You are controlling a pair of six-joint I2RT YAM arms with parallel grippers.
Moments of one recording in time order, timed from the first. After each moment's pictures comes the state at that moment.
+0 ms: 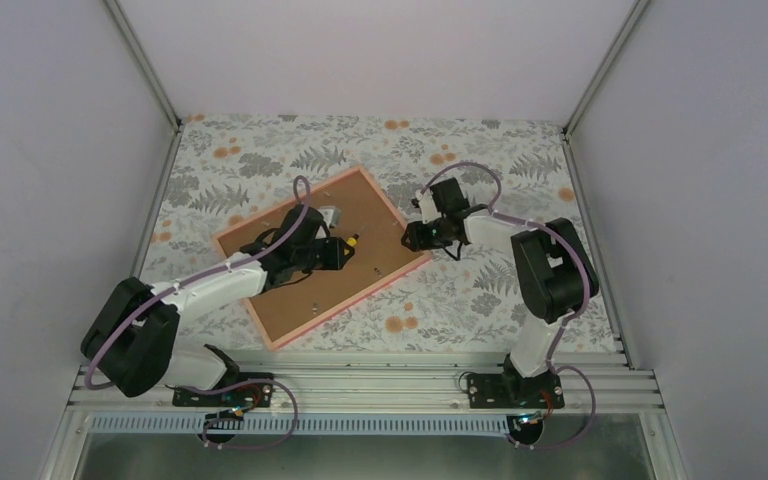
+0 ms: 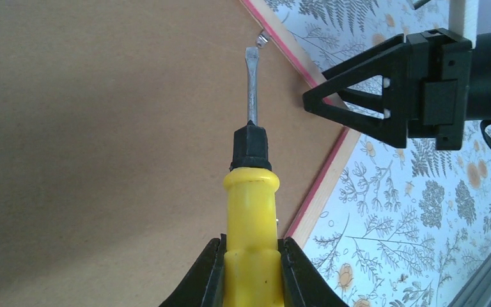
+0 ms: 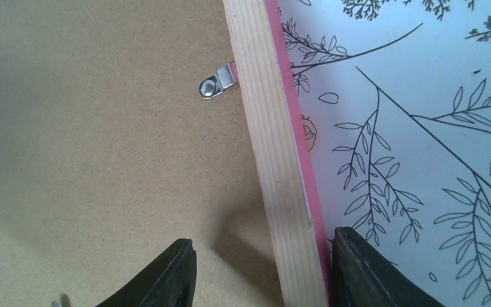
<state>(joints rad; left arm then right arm) -0.63 1.35 0.71 -0.11 0.22 -0.61 0.40 1.82 1.02 -0.28 -0.36 0.21</state>
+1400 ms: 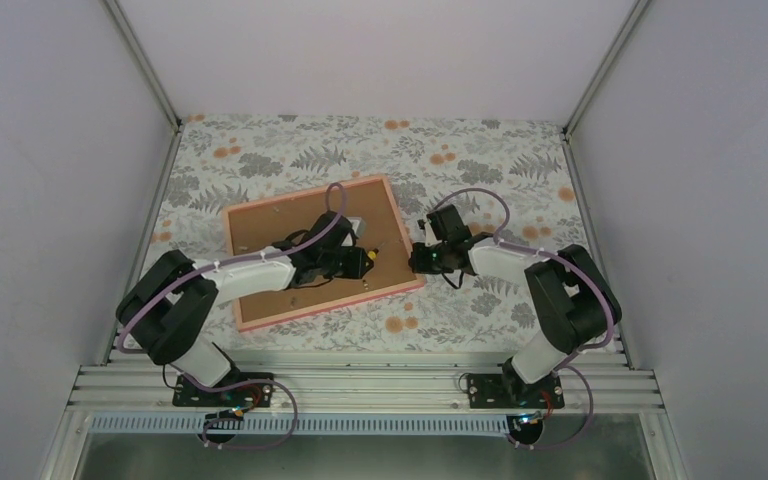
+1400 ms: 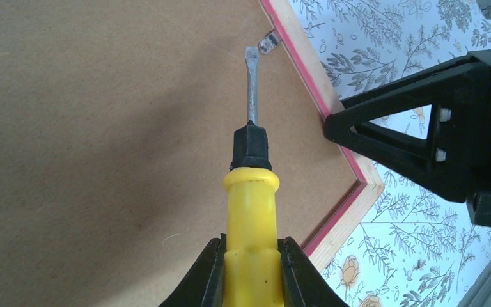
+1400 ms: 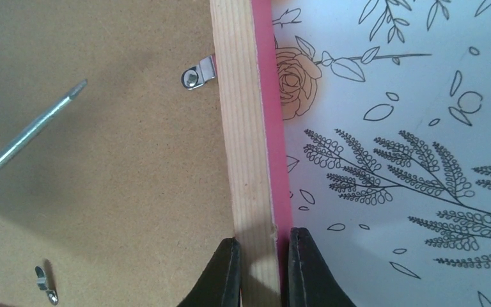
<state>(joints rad) -0.74 1.55 0.79 -0.08 0.21 -0.63 0.50 1.62 0.78 -0.20 -0.25 0.48</state>
